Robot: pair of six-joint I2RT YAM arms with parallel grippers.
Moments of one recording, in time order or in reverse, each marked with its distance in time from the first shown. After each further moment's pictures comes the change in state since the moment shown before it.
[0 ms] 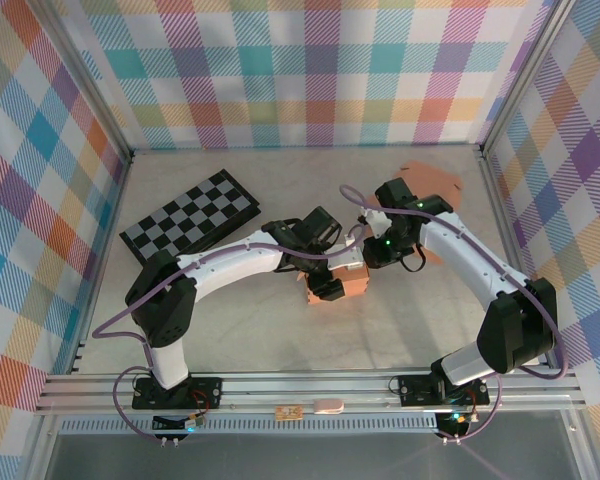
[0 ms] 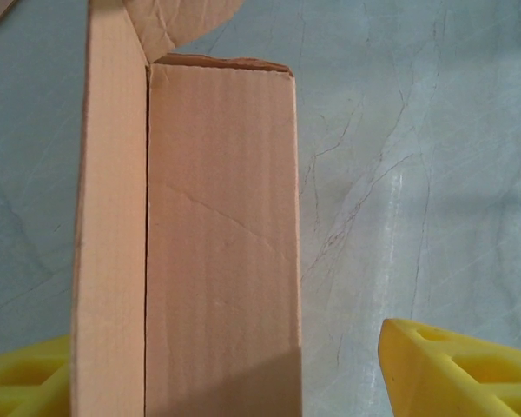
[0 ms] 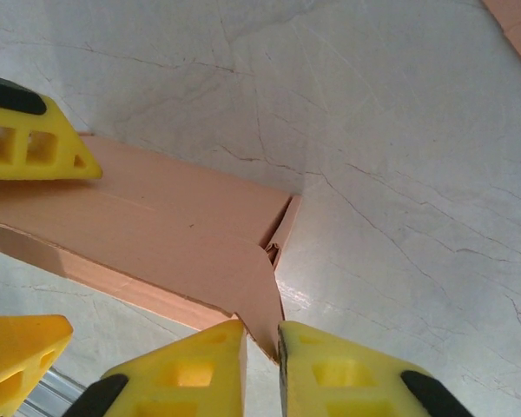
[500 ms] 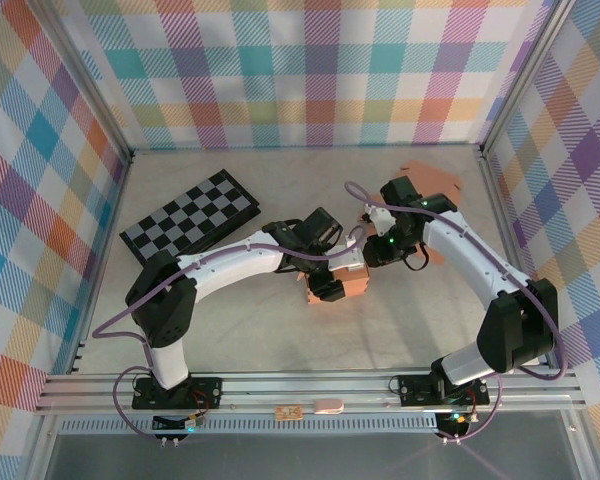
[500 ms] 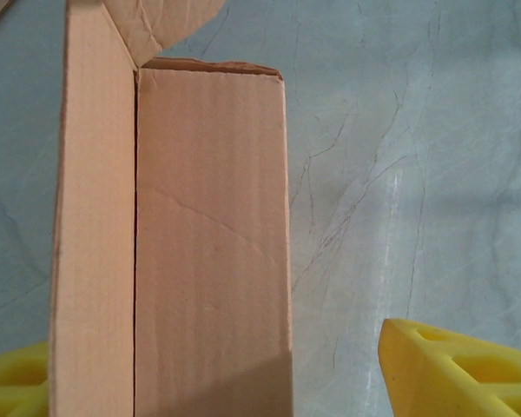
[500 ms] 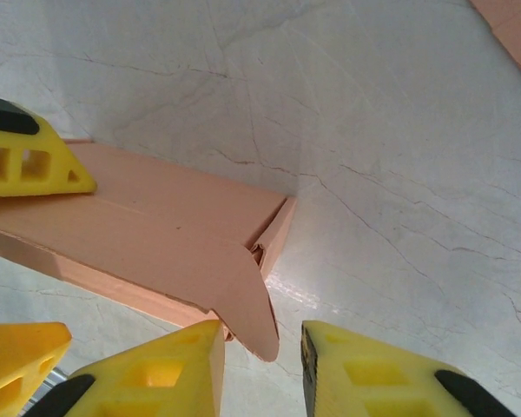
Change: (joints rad) left arm -0.006 0.000 0.000 0.000 0.000 0.000; right arm -0.032 -0.001 0.000 0.000 -0.025 -0.005
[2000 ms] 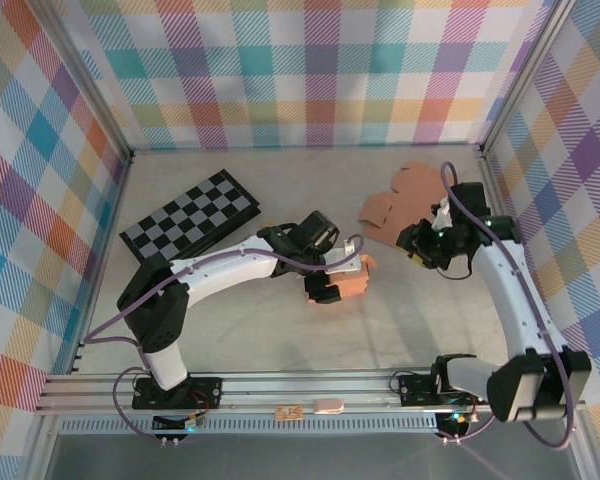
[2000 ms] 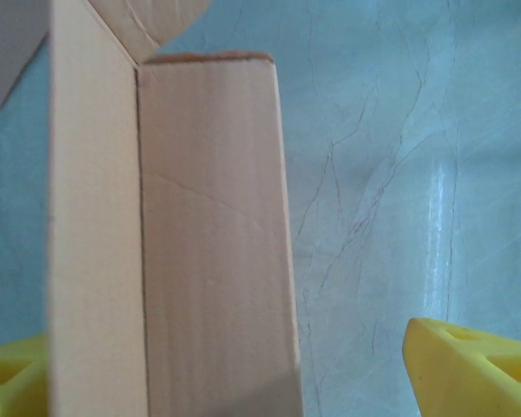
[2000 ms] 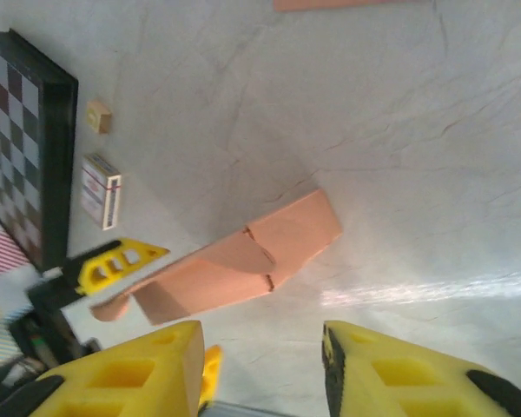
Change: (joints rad) left arm -0.008 -0.052 -0.060 0.063 -0.063 0.104; right arm -0.318 -0.303 -0.121 0.021 -0.220 0.561
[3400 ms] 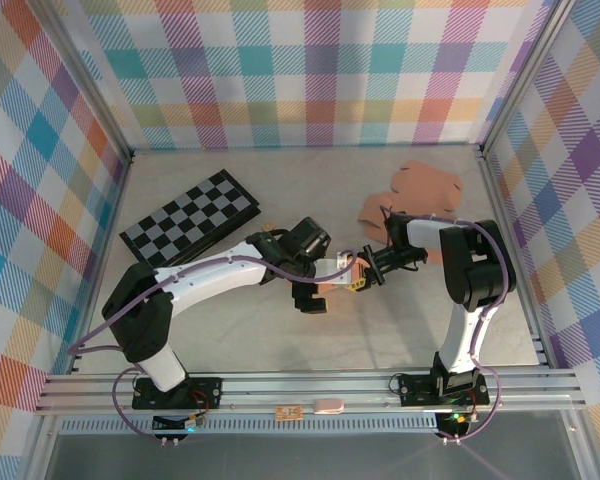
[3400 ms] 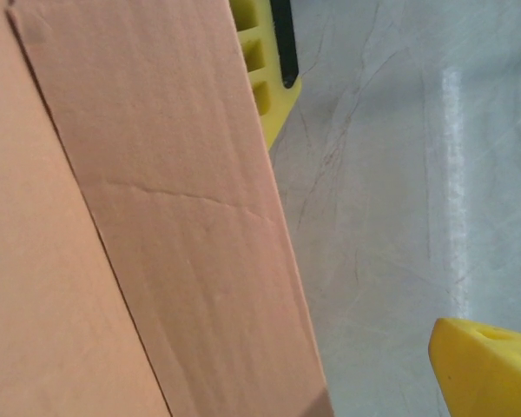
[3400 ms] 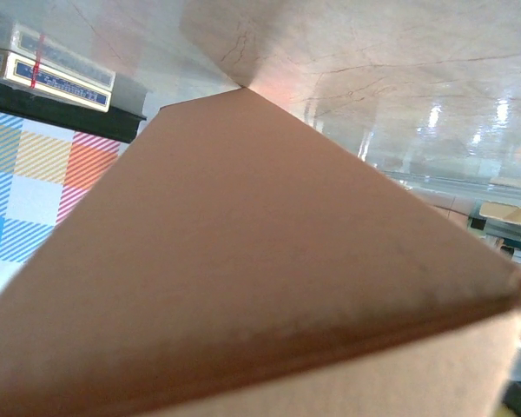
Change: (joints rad) left arm -0.021 -0.084 -0.086 -0.040 -0.044 0.147; right arm 0.152 0.729 -0.081 0.204 -0.782 0.550
